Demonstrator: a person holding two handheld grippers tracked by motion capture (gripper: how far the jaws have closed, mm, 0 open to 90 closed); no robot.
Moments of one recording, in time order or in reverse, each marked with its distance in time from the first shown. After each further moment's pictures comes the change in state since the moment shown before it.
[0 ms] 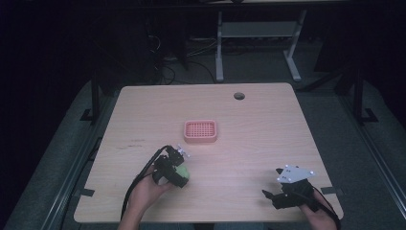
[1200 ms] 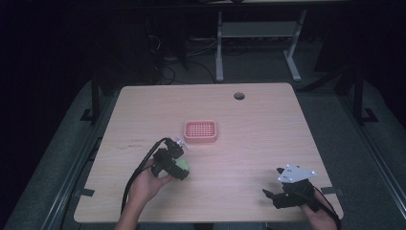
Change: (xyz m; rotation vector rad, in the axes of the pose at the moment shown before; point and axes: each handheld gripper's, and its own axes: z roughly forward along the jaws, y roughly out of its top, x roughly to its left) left arm 0.007 0.015 -0.022 -0.041 -0.016 -0.034; right arm -0.001 0.000 -0.002 -0.009 -0.005 0.013
